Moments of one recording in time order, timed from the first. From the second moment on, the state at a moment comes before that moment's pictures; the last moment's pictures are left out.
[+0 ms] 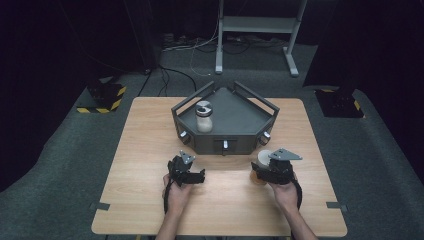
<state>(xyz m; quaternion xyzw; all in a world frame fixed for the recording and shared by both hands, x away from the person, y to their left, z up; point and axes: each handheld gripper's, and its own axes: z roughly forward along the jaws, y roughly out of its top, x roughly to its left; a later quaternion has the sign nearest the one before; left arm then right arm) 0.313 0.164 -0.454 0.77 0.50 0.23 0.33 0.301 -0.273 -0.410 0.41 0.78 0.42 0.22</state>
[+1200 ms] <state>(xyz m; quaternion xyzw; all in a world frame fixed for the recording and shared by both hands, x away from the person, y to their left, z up) 0.313 0.164 -0.454 0.77 0.50 0.23 0.33 0.334 -0.269 -0.315 0.36 0.80 0.43 0.20</state>
